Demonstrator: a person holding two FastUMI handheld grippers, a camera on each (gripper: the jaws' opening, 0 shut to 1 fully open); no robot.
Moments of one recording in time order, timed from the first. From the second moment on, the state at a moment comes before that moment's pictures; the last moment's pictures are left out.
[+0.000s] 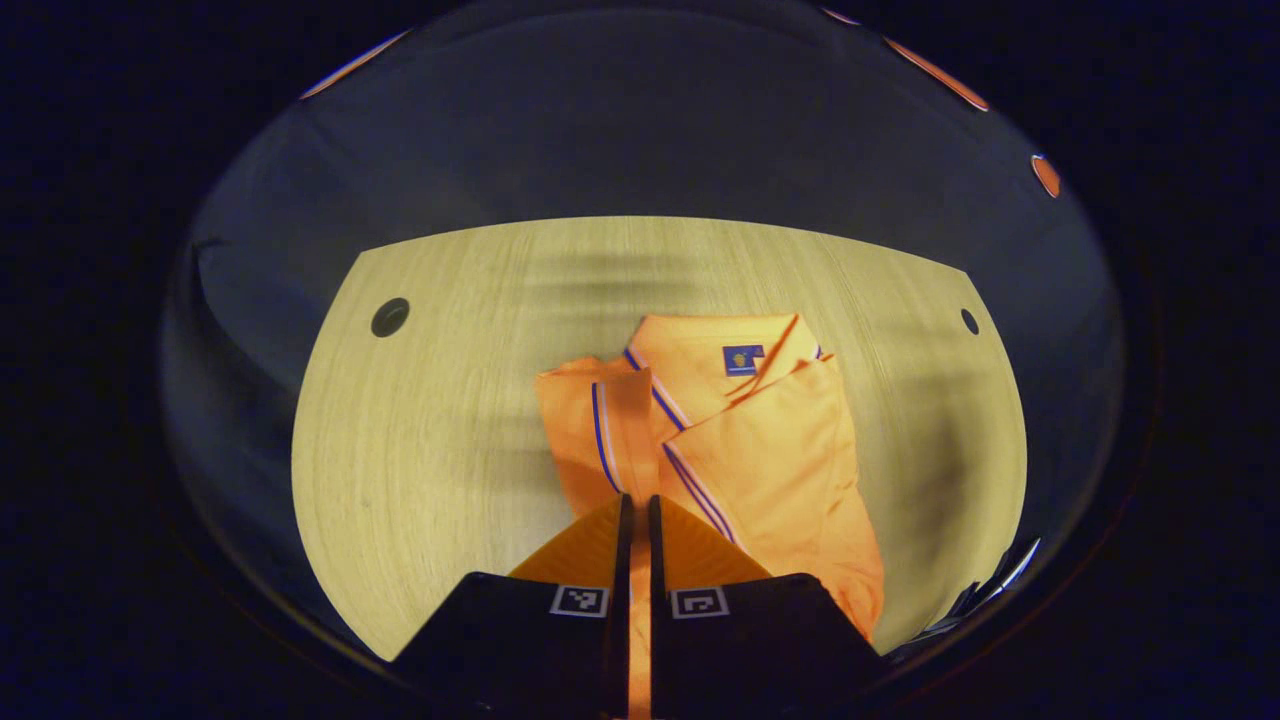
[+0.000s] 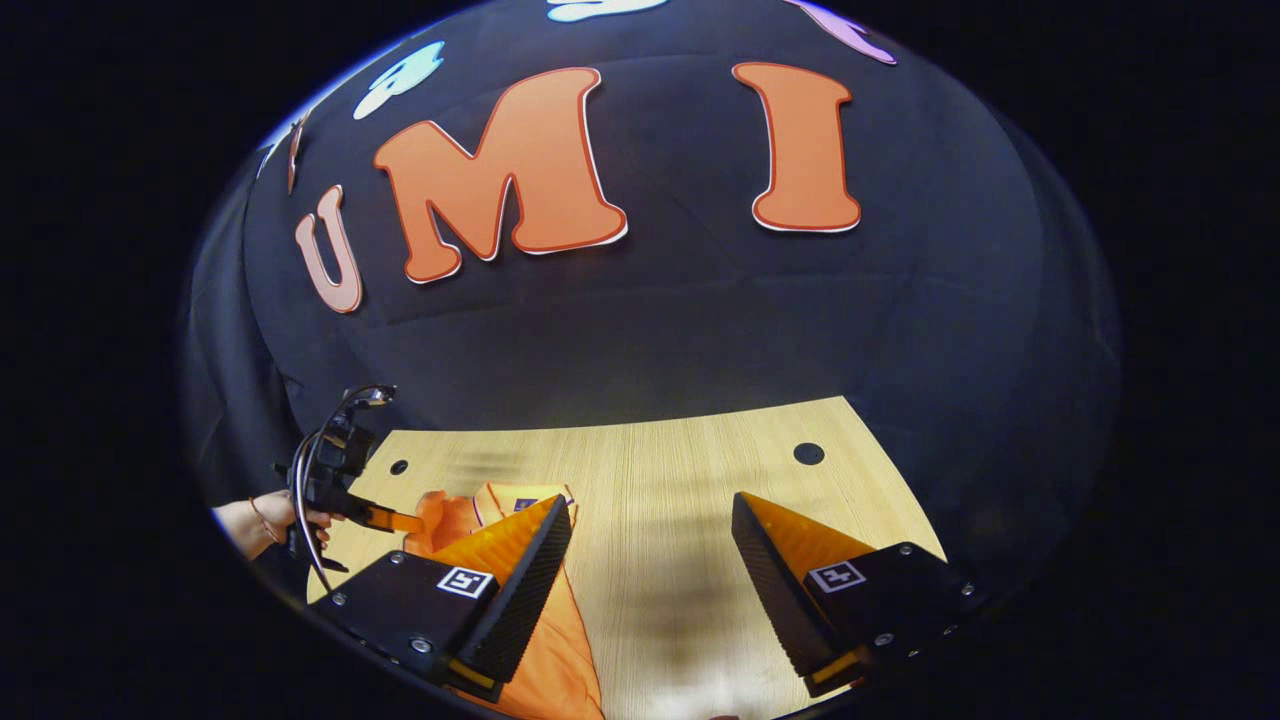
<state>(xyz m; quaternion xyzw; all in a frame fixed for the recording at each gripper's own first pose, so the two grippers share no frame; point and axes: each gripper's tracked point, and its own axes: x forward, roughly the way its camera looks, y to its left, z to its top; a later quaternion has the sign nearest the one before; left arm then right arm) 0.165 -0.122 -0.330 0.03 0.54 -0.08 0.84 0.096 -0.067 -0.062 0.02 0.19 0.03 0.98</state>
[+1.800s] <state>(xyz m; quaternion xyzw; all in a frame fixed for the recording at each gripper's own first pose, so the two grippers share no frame) -0.018 -0.061 -0.292 -0.05 0.51 -0.12 0.85 0.015 0.068 -0.194 -0.03 0.34 0.10 0.93</state>
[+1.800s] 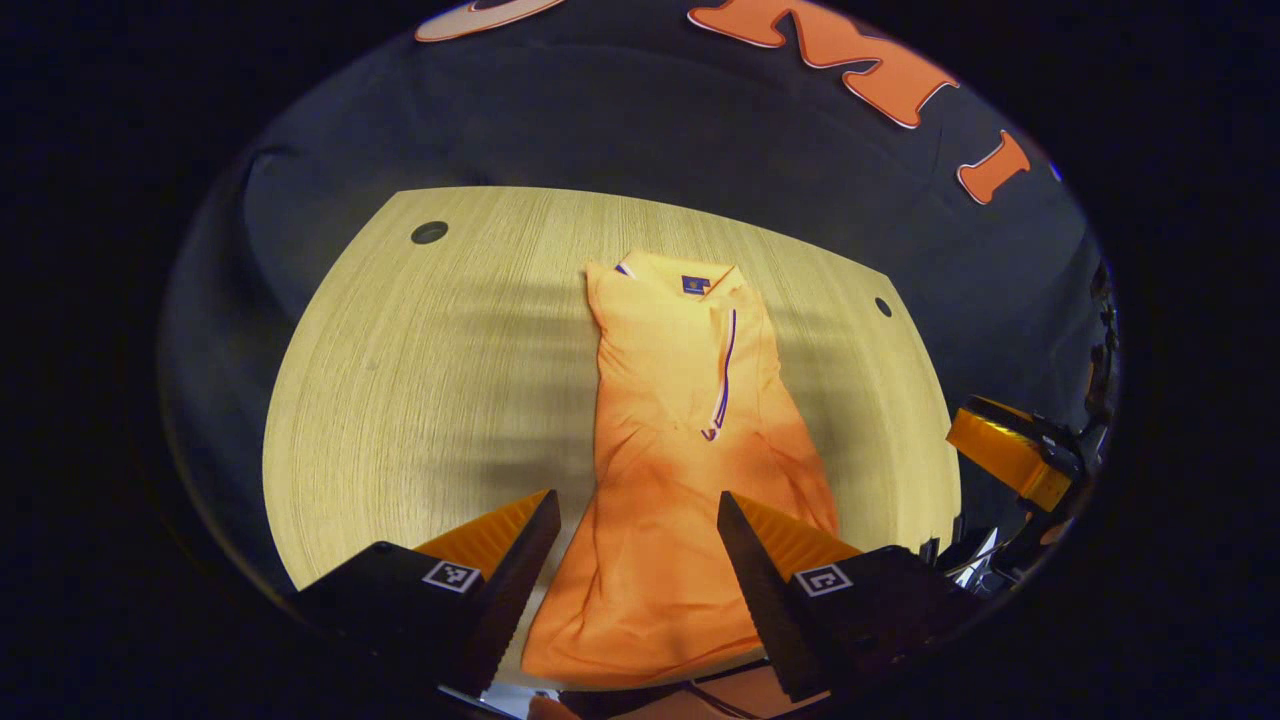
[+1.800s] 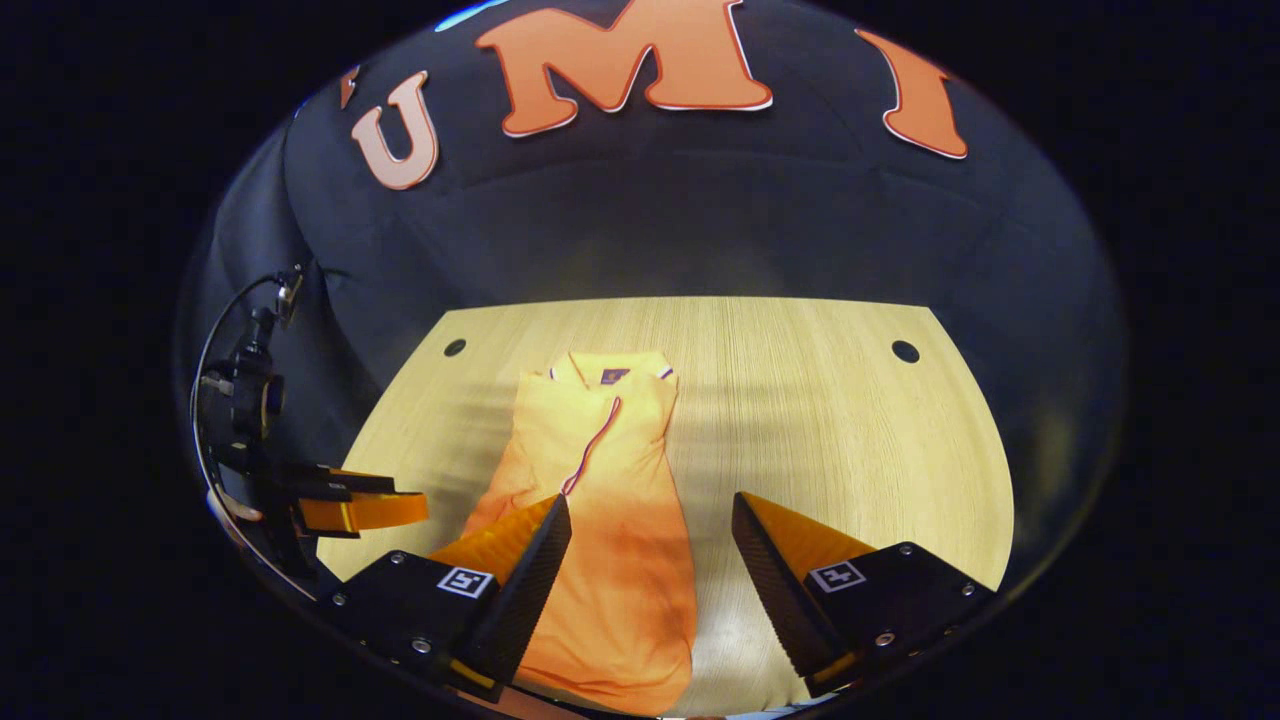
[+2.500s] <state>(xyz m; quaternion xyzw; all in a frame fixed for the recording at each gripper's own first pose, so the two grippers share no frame) -0.156 -0.022 -0.371 -0.02 0.59 -0.09 0.80 -0.134 0.050 -0.355 -0.09 0.54 0.09 0.83</state>
